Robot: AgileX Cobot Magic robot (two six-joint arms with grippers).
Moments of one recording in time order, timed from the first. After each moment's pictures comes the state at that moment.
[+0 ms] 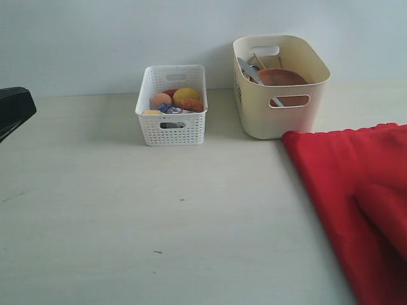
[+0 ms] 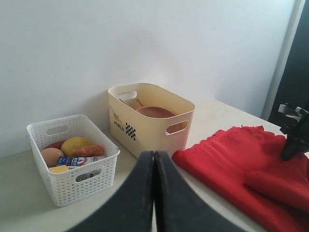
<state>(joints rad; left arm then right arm) -0.78 0.69 -0.38 -0.58 -0.21 0.47 -0.63 2.11 -1.34 0.45 0.92 -0.50</state>
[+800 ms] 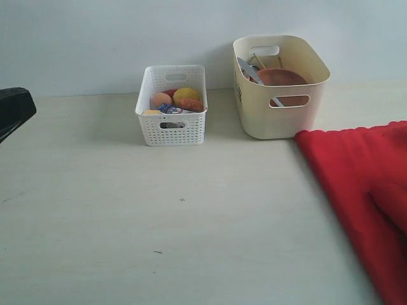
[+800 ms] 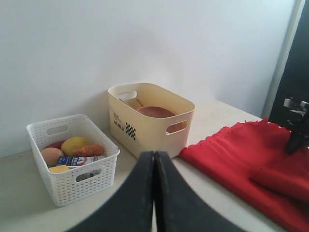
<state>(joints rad) -0.78 0.69 -0.38 -0.58 -0.21 0.47 -0.65 2.07 -1.34 0.41 0.84 -0.48</state>
